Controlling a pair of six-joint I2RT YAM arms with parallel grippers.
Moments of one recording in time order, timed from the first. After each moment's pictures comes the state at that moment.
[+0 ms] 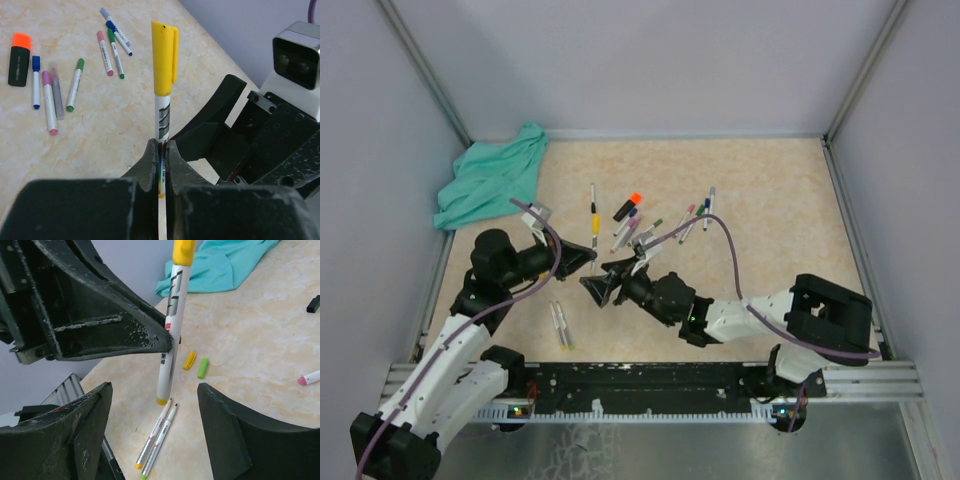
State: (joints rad) left arm -0.34 0.73 0.56 0.02 0.61 -0.38; right arm 1.23 1.48 0.59 0.97 0.32 0.48
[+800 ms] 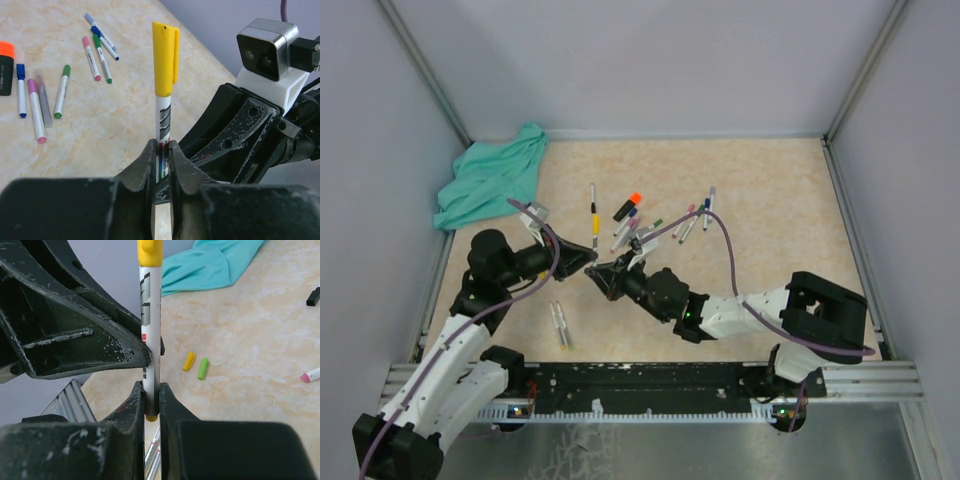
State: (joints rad) left arm -0.33 0.73 0.54 0.08 0.70 -0.41; right arm 1.21 1.52 0.66 0.89 0.35 0.53
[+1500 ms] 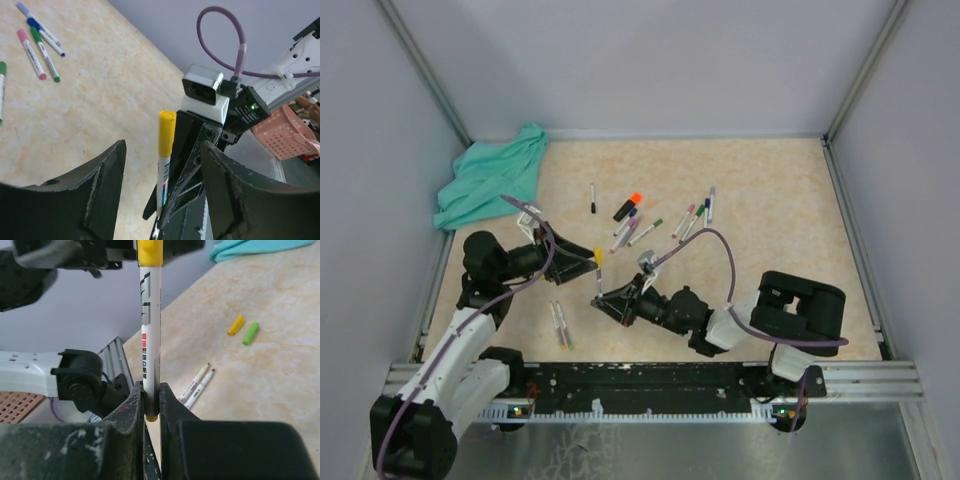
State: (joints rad) left arm -0.18 0.81 0.46 0.40 1.03 -0.64; right arm 1.20 1.64 0.43 1.32 0.06 0.59
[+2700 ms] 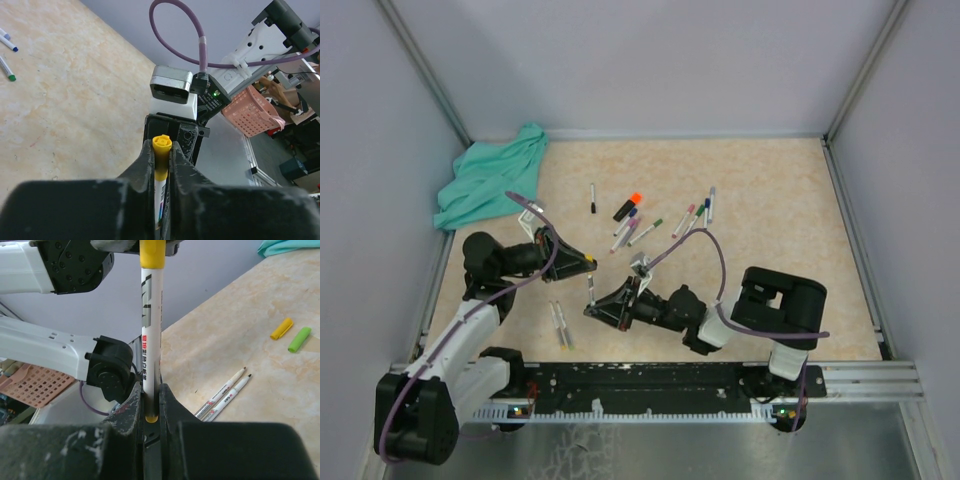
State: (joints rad) left arm -0.17 0.93 0.42 0.72 1.23 -0.88; right arm 1.18 1.74 0.45 1.48 -0.13 0.63
